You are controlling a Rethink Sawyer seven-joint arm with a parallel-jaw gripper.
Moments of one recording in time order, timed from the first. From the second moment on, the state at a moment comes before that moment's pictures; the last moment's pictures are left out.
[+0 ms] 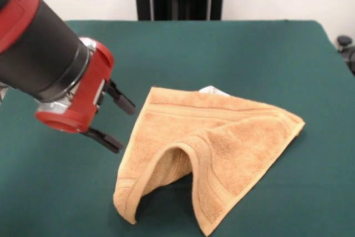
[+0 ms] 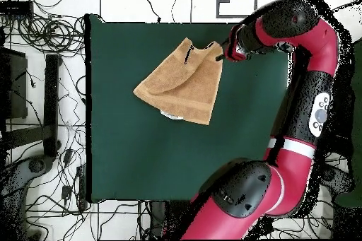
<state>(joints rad) -0.52 -0.04 0.68 0.33 -0.28 1.71 0.19</state>
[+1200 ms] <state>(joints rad) -0.52 -0.07 0.68 0.36 -0.25 1.71 0.19</state>
